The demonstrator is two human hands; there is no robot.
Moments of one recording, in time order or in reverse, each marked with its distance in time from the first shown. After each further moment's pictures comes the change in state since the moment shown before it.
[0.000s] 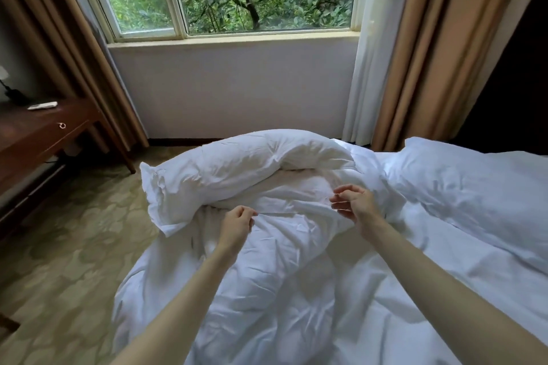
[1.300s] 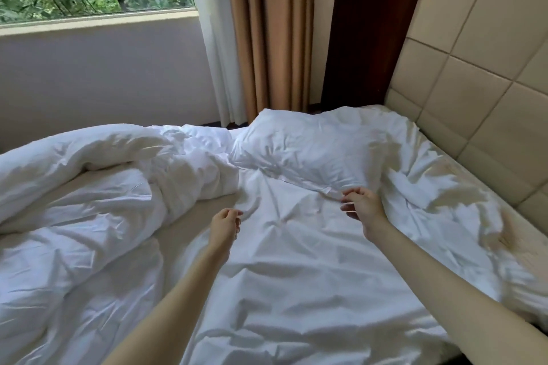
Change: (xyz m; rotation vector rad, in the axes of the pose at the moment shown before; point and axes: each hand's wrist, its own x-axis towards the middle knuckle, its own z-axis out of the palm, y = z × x) left_hand -0.187 0.011 0.448 -0.010 -0.247 -0.147; right_hand -0.092 0.048 -0.518 0.049 0.469 0.070
